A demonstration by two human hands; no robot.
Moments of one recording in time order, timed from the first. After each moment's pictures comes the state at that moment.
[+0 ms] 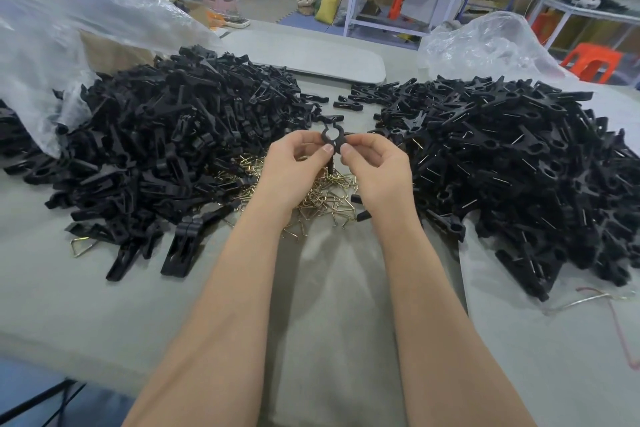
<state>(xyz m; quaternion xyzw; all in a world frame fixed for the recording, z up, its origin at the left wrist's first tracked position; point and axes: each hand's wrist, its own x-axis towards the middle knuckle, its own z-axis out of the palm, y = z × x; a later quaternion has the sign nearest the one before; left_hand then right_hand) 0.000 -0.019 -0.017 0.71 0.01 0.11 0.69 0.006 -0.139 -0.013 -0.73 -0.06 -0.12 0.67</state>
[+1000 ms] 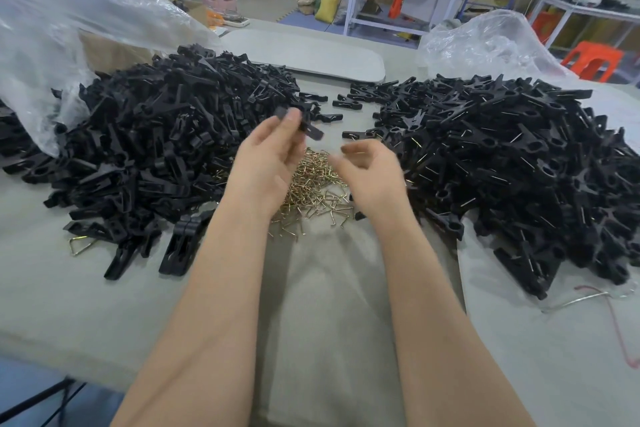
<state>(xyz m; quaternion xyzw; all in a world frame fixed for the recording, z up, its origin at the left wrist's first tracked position) 0.000 -0.001 -0.008 0.41 0.05 0.07 0.91 0.005 -0.138 -0.009 -0.82 -0.02 -0.03 0.58</state>
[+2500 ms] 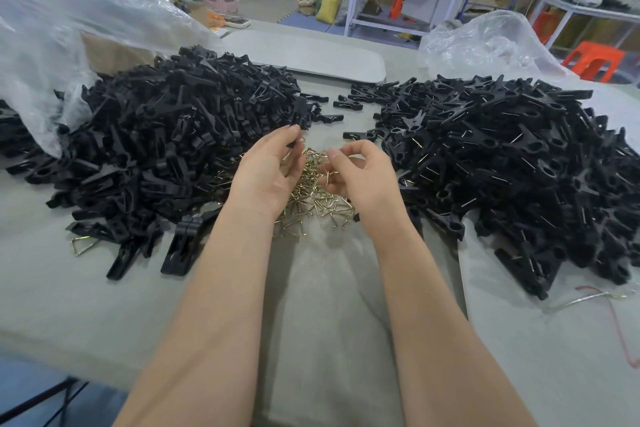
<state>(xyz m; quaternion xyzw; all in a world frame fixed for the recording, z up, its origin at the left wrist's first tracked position) 0.000 -0.006 -0.008 0.39 0.15 0.04 0.91 0.000 -0.128 -0.011 -0.70 -0.03 0.00 0.71</state>
